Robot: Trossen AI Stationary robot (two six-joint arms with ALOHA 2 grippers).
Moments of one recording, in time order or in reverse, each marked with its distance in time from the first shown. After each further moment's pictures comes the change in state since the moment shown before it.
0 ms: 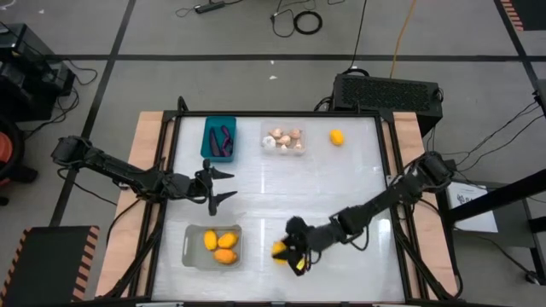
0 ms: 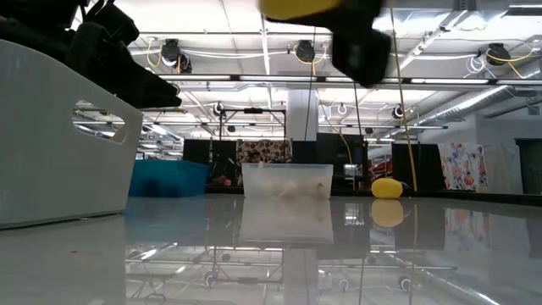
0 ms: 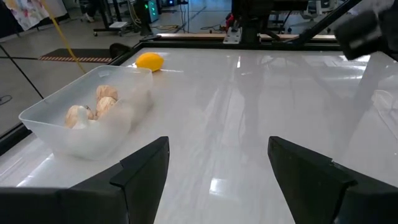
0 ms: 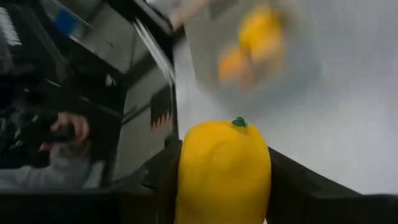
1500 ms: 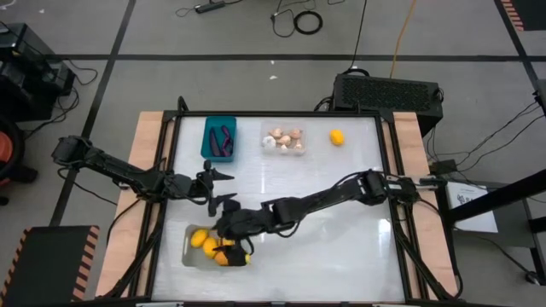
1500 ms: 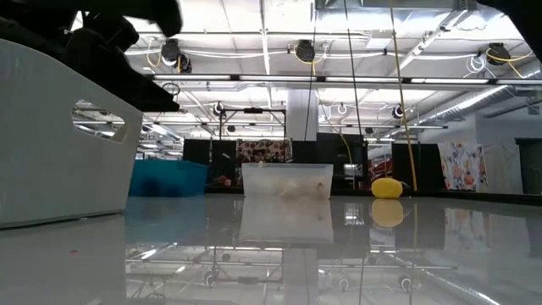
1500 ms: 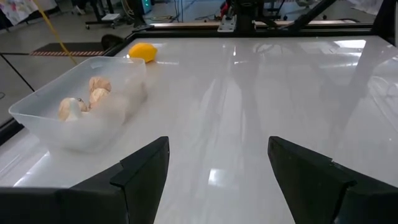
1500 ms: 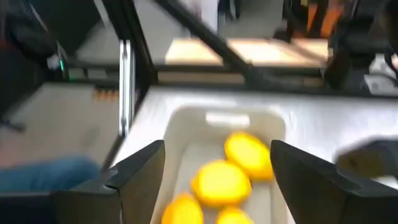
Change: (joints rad) left arm 0.001 0.000 0.000 -0.042 0.026 0.005; right arm -0.222 0.579 1.053 -0.496 -0.183 -0.746
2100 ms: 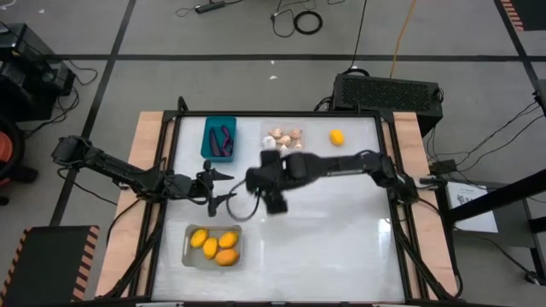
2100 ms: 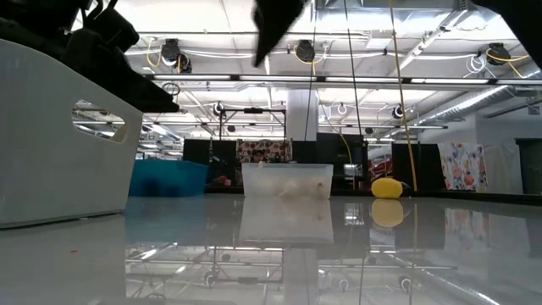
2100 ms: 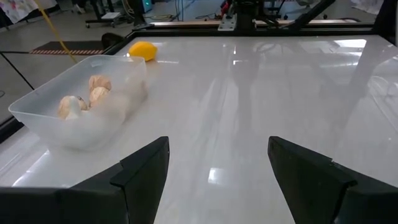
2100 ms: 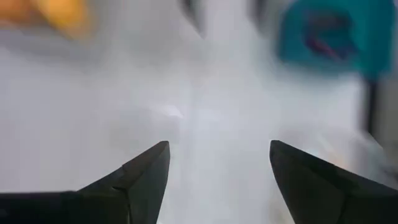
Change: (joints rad) left arm 0.000 0.000 0.000 -0.004 0.000 -0.005; right arm -0.157 -0.151 0.214 -1.067 0.242 -0.256
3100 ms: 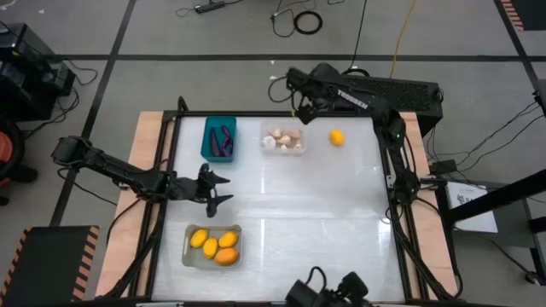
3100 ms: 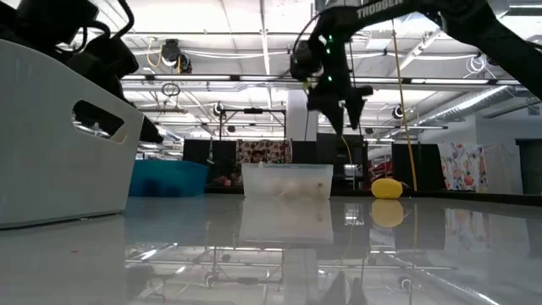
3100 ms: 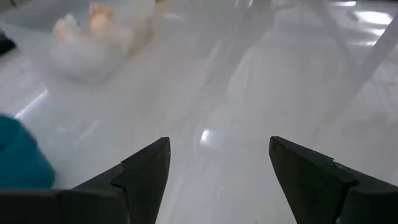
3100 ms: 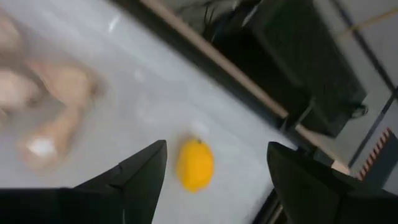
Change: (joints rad) left arm 0.003 0.000 0.000 -0.197 0.004 -0.217; right arm -0.736 -0.031 -0.141 -0.273 0.114 0.434
